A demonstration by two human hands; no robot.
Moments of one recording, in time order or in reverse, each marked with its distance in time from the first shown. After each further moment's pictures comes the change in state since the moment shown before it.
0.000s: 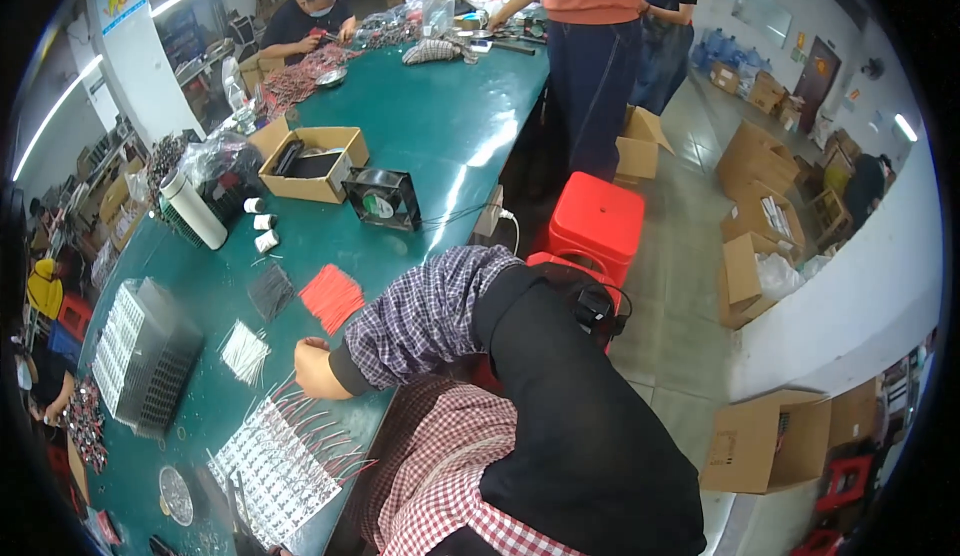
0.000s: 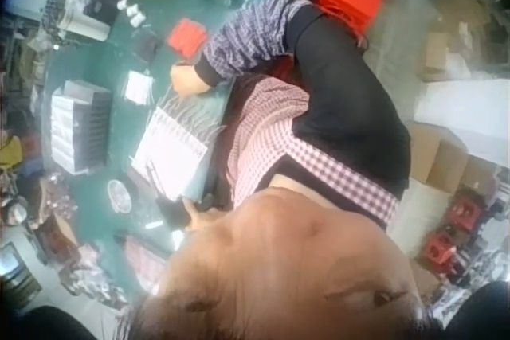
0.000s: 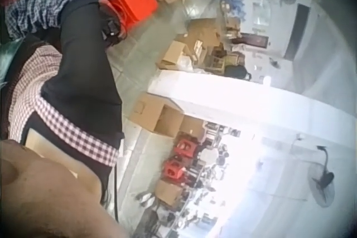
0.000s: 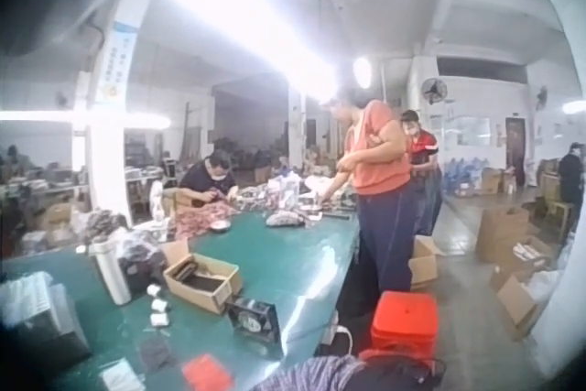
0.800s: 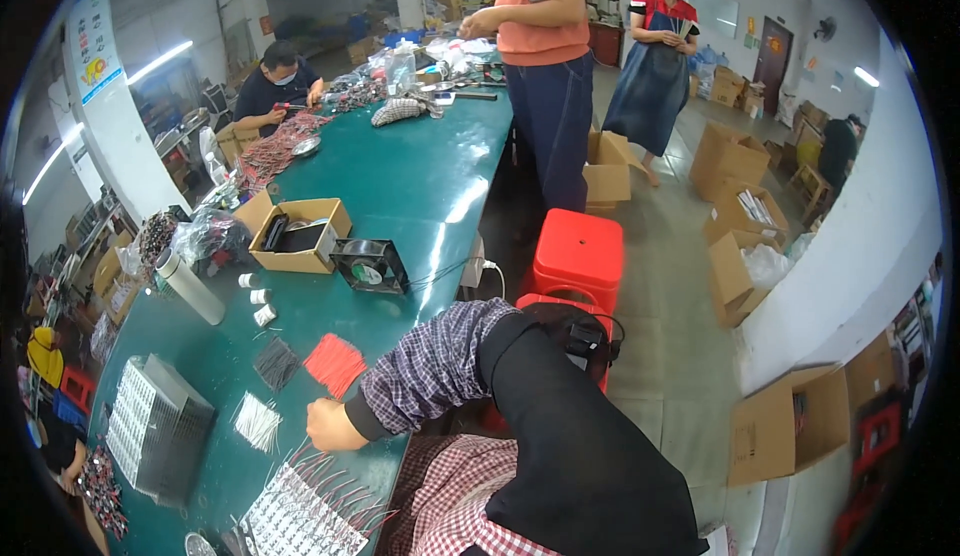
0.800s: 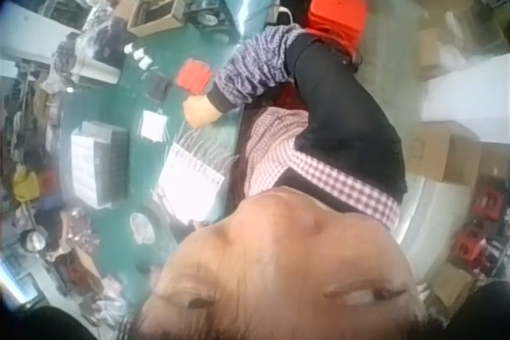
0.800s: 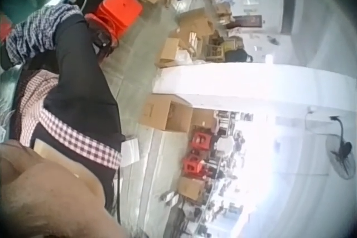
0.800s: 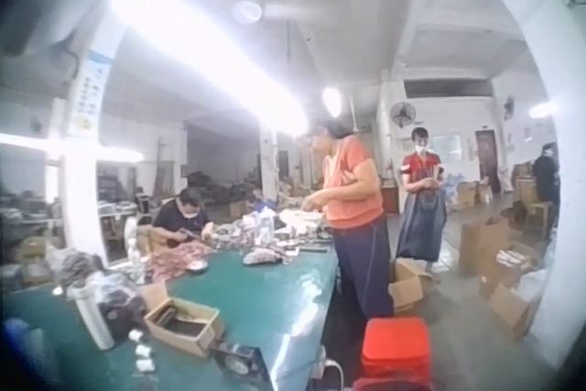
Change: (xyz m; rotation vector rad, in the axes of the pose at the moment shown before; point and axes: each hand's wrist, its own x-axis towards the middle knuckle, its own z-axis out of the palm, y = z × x) left_hand 0.092 0.008 0.049 -0.404 0.036 -0.032; right_hand -0.001 0.005 0.022 0.234 0.240 0.103
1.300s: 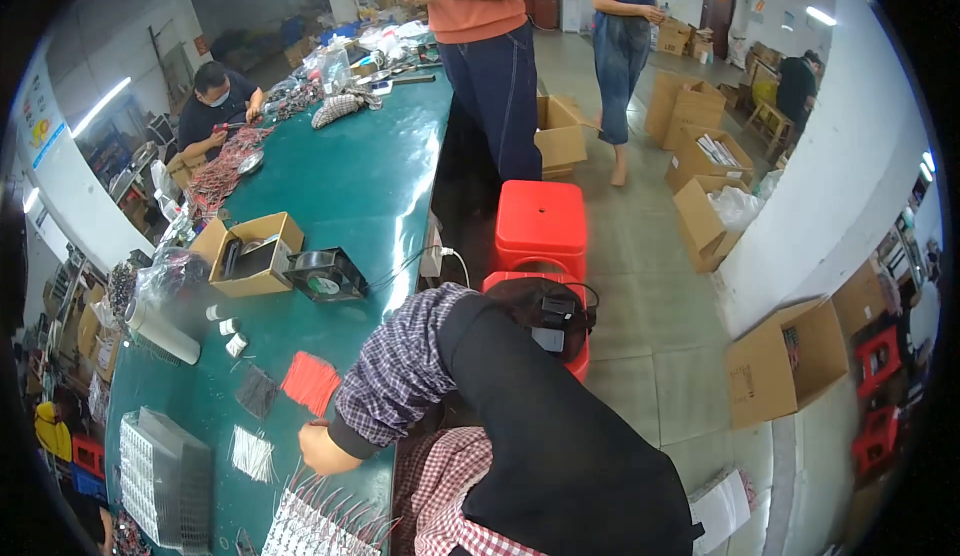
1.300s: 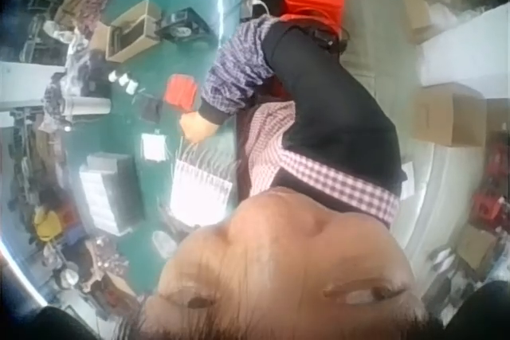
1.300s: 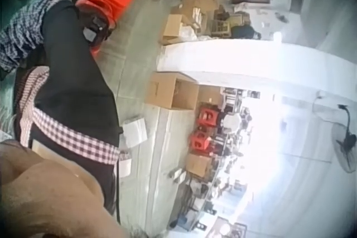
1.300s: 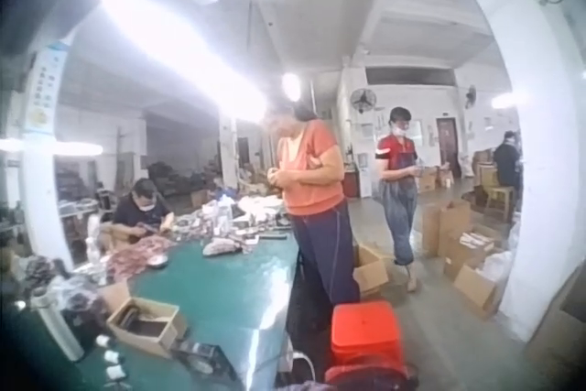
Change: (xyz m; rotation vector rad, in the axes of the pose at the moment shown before) left_hand 0.036 0.006 0.040 -0.125 -0.097 -0.170; right_hand -0.006 -0.007 -0.016 -0.067 -0.145 -0.056
